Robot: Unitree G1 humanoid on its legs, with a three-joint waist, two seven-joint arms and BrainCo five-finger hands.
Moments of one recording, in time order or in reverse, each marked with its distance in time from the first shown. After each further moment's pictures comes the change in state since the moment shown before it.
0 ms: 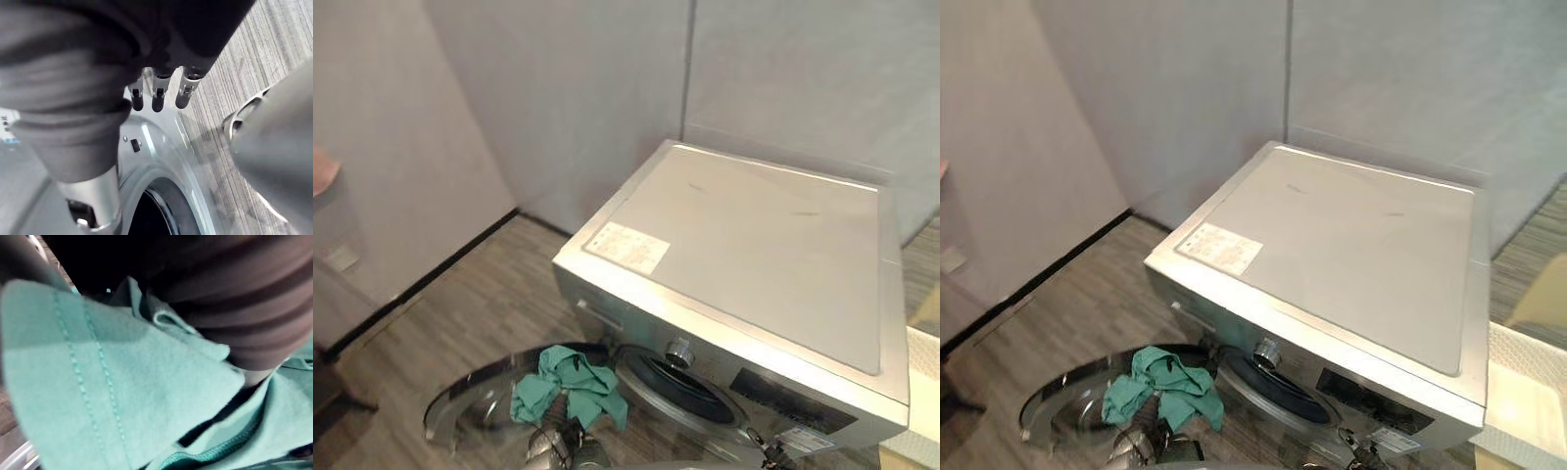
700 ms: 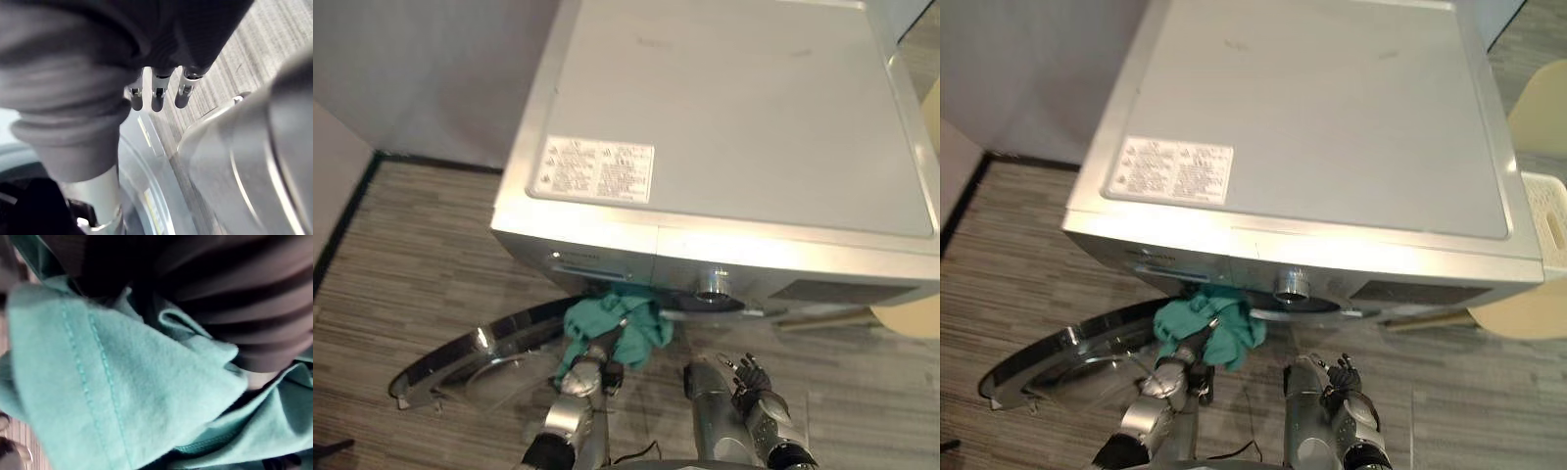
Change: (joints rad) left arm -0.125 0.054 -0.666 -0.469 0.013 -0.050 0.003; right arm -0.162 -0.026 0.308 -0.135 0.102 -0.074 -0.030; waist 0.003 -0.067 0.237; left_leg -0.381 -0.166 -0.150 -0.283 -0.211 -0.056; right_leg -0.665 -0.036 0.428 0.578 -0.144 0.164
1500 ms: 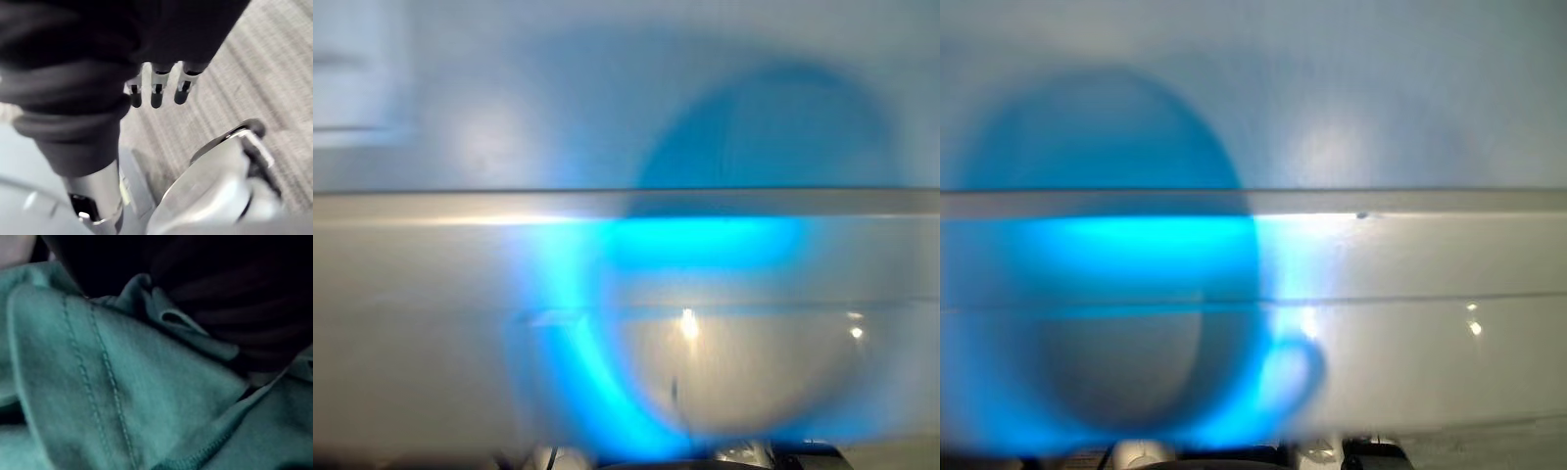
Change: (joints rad) left arm -0.917 0.089 0.367 0.316 -0.138 0.010 0.244; right arm -0.134 -0.005 0.107 -0.232 0.106 -0.094 -0.109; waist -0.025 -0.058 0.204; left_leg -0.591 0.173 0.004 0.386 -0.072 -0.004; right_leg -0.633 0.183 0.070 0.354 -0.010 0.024
